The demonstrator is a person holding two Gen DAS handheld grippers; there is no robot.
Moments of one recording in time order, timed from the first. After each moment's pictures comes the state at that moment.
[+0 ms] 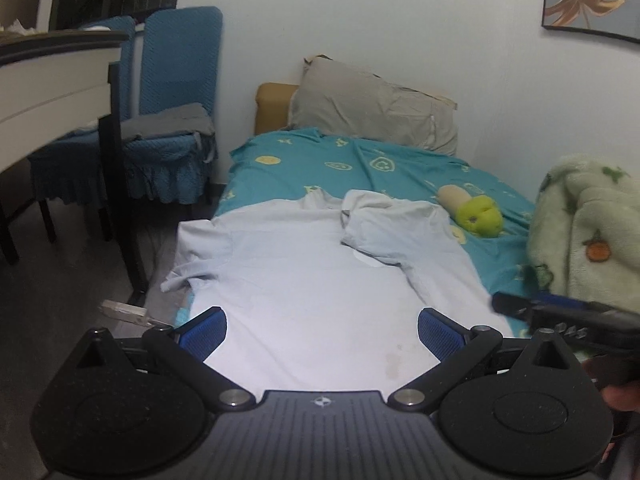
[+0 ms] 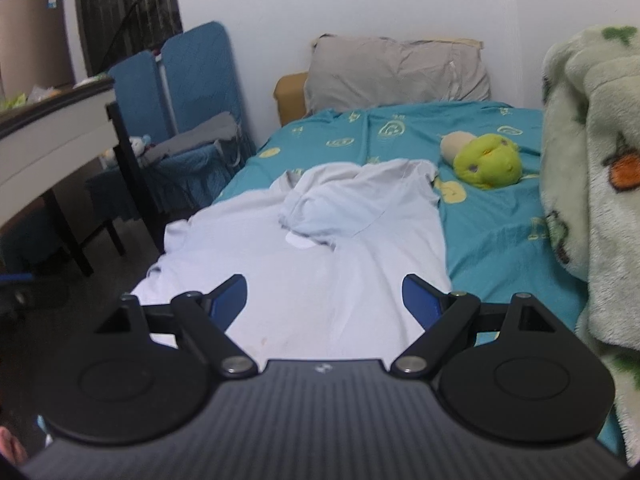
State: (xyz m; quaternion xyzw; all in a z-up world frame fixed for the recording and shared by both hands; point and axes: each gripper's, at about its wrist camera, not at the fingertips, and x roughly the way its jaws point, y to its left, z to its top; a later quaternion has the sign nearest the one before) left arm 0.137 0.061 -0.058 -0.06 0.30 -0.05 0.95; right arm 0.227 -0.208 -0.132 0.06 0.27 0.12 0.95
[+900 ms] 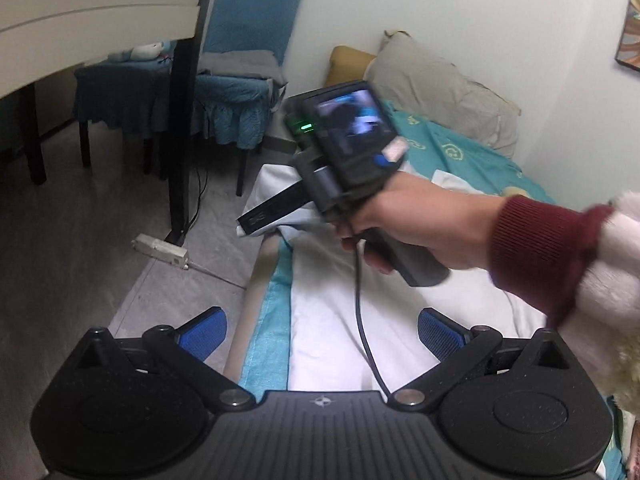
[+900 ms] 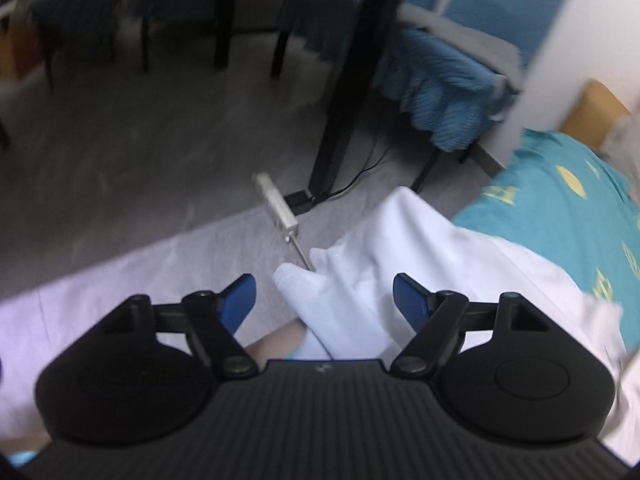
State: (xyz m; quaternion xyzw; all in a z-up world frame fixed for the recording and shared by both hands) left arm 0.141 0.190 -0.102 -0.14 0.35 0.02 0.93; right arm 0.427 0.182 -0.208 -0.31 0.33 0.39 0.80
